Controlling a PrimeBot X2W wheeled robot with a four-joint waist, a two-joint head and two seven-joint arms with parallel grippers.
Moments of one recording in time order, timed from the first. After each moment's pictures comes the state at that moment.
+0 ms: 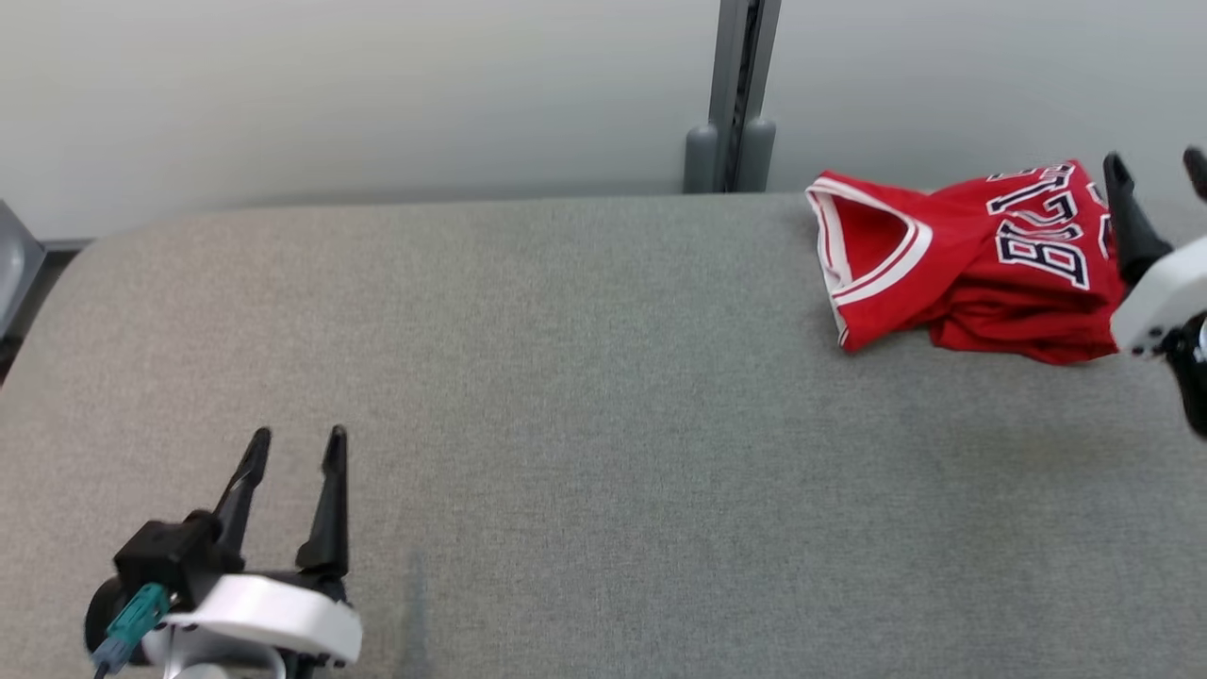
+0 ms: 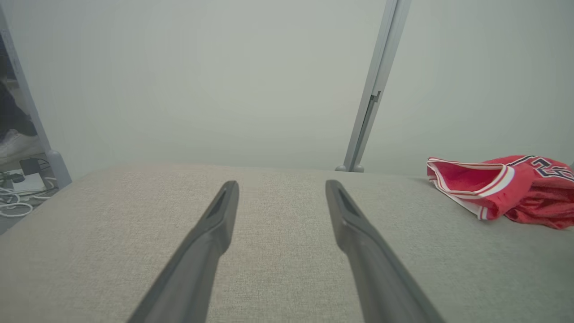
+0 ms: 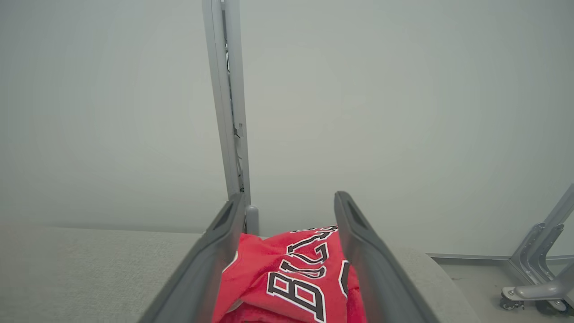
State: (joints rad) left arm -0.09 0.32 -0.32 0.15 -0.57 0.15 -0.26; right arm -0.90 -0.43 0.46 1.01 0.59 0.13 -0.24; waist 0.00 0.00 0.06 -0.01
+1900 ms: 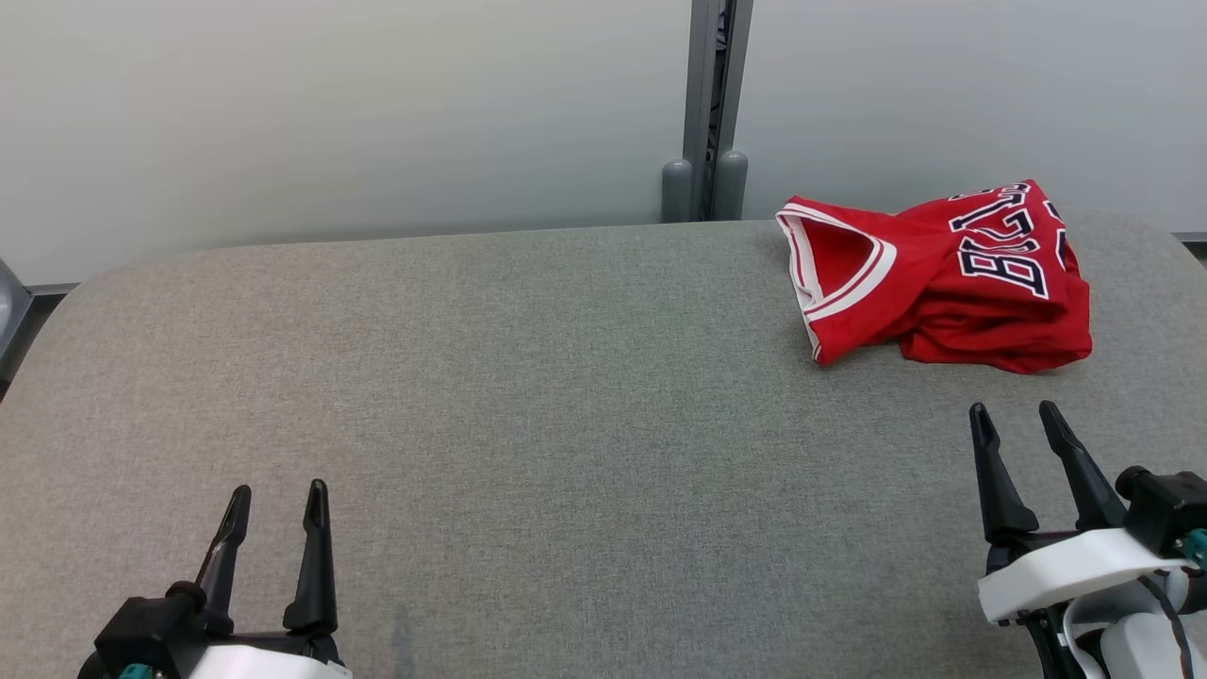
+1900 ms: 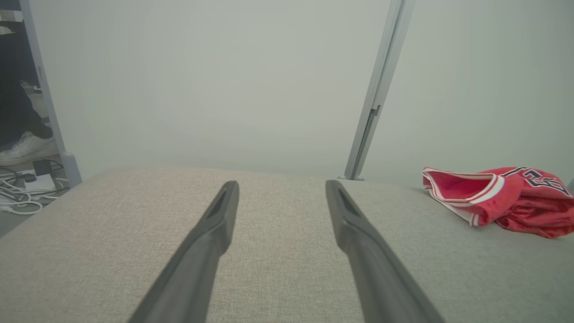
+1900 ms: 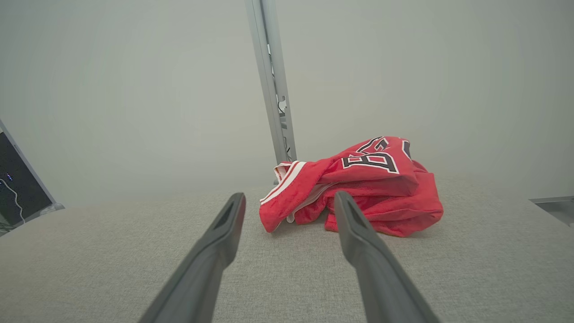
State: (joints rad) left arm 0.08 0.19 -0.12 0.09 -0.42 0.06 -0.26; right arm -0.17 -0.15 0.07 0.36 0.34 0.13 -0.26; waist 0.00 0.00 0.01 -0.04
